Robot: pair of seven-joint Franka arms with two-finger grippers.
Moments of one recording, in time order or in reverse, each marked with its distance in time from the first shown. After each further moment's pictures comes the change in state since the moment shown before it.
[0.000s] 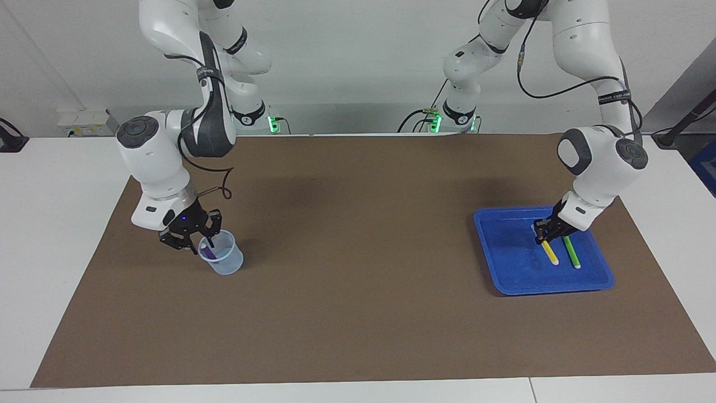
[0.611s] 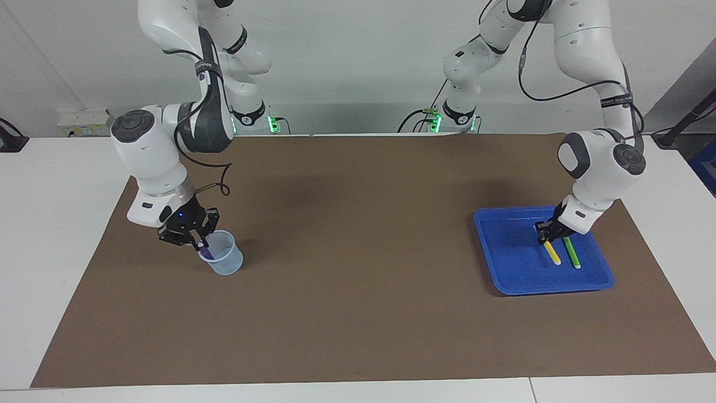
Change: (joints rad) left arm -0.008 0.015 0.001 -0.001 0.015 -0.001 -0.046; right arm 0.001 -0.019 0.006 0.105 0.009 -0.131 0.000
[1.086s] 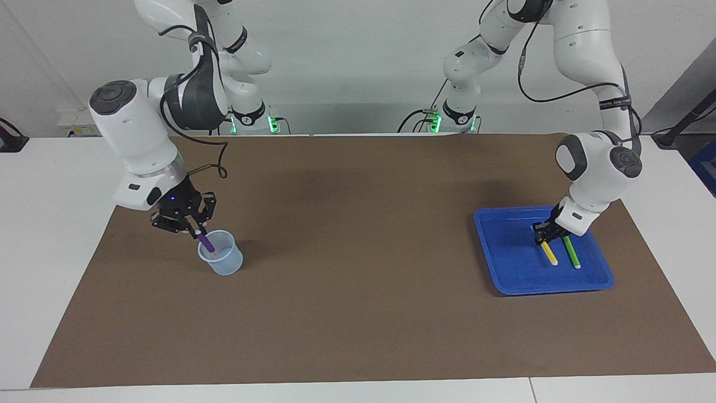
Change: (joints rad) left arm 0.000 0.010 0.000 -0.002 0.043 0.001 -0.007; right arm 0.006 -0.045 0.012 0.142 0.083 -0.206 0.053
